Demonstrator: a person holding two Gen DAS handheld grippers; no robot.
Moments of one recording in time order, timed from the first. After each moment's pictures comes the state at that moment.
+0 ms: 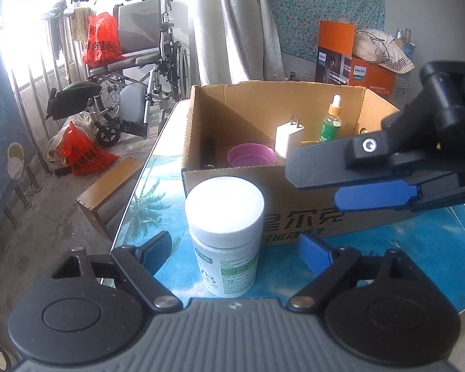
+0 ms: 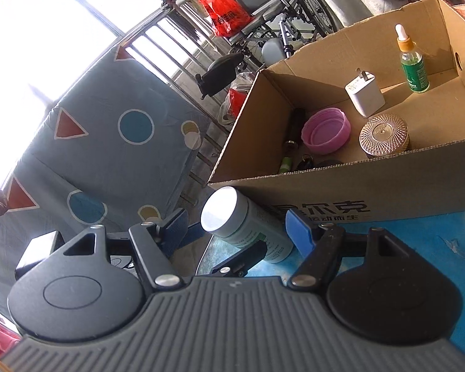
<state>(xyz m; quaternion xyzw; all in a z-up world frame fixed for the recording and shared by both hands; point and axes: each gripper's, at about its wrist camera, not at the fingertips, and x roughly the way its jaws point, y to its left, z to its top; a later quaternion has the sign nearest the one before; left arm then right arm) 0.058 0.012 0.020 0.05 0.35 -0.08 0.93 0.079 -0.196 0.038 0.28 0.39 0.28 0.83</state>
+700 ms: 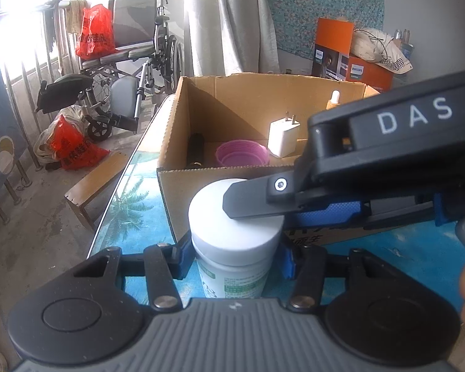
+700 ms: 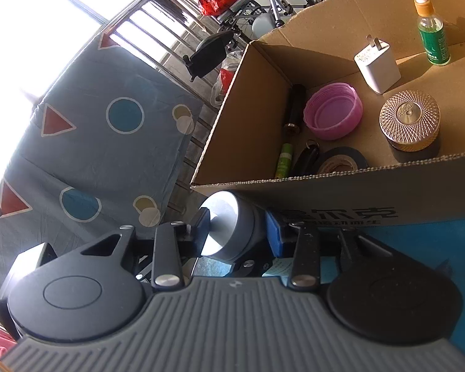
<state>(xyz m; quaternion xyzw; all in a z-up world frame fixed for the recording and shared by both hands) 0.074 0.003 0.010 0.03 0.36 -0.09 0.93 0.117 -0.173 0.012 0.29 0.43 0.27 0.81</state>
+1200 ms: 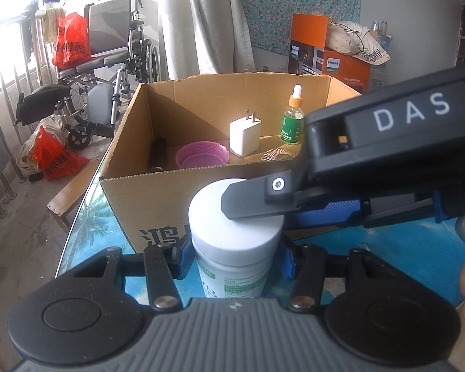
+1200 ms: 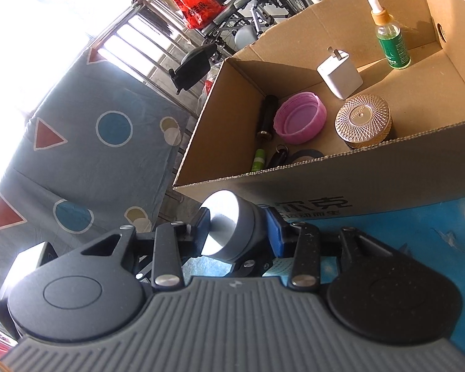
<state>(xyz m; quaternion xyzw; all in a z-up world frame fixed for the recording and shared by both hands) 0.067 -0.026 0.009 0.05 0.36 -0.13 0.92 0.096 -0.209 0.016 0.30 0.42 0.24 0.82</state>
